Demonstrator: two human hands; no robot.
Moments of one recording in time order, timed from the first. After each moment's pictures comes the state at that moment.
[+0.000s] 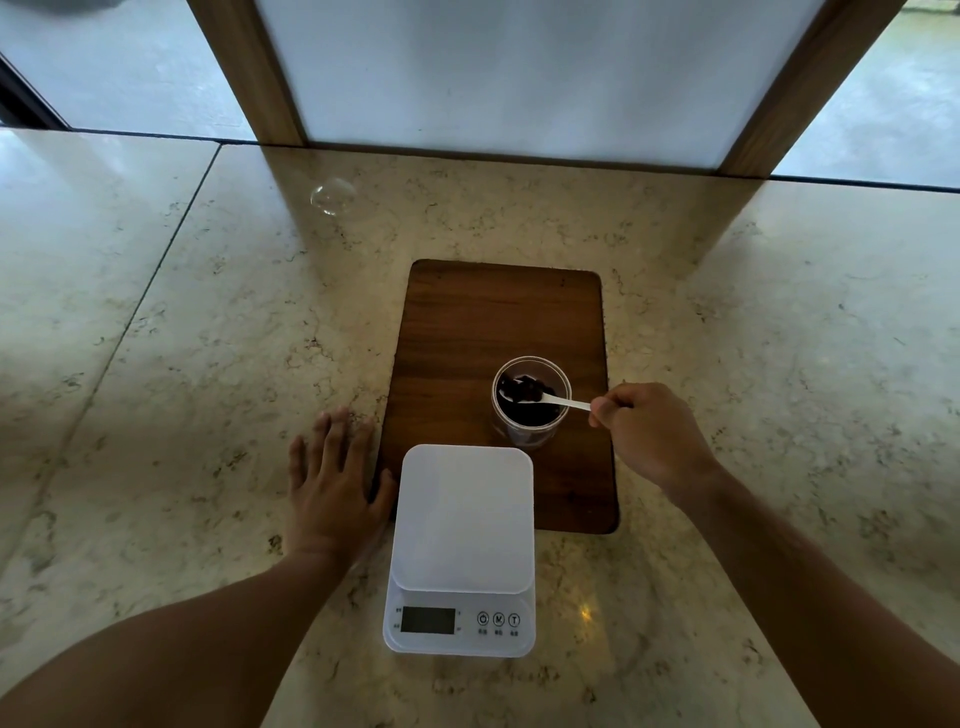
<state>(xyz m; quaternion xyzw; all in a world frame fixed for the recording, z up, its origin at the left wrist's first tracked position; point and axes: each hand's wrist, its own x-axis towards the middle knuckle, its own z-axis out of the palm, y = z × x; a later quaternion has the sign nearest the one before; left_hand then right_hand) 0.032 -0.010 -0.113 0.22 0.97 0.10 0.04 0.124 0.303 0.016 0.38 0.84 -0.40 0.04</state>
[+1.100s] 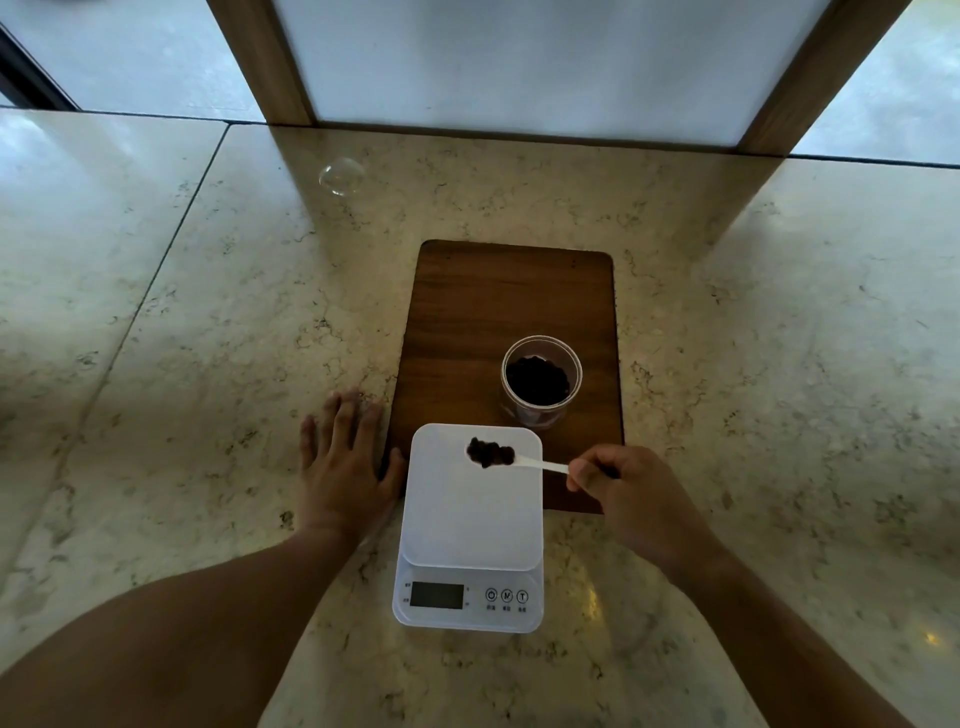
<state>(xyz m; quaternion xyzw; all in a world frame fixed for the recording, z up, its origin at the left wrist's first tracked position) 0.033 -0.010 -0.111 0.22 0.97 0.08 0.04 0.180 0.254 0.003 0.31 0.82 -0.48 0.08</state>
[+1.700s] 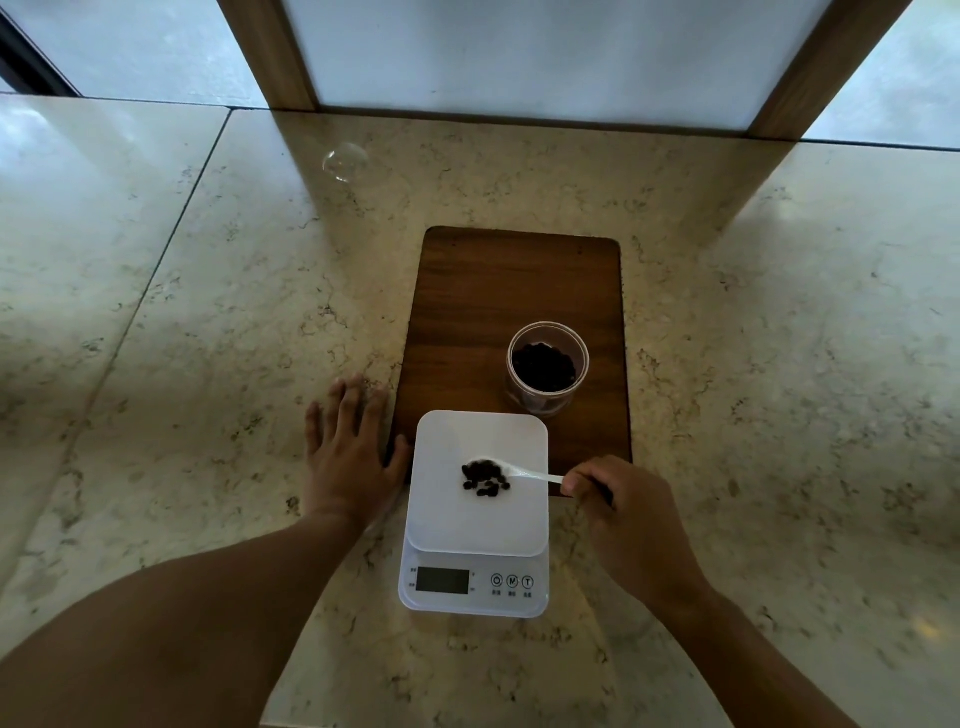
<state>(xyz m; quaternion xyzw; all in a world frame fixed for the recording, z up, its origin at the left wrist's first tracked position) 0.033 -0.009 -0.112 0.22 0.97 0.09 0.04 0.205 0.232 -0.026 0.21 0.90 -0.38 -0.05</state>
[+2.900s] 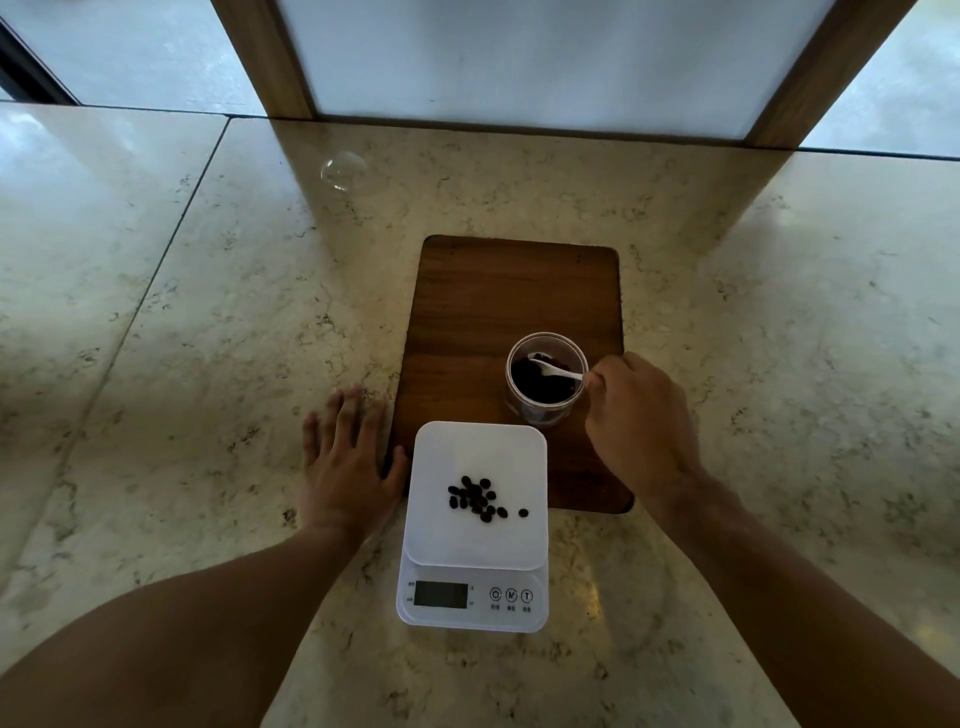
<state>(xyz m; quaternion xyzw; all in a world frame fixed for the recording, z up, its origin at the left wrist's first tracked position) 0.032 -0.010 -0.117 0.22 0.97 0.10 0.03 0.124 0.271 0.004 0.23 0.96 -0.13 -0.10</state>
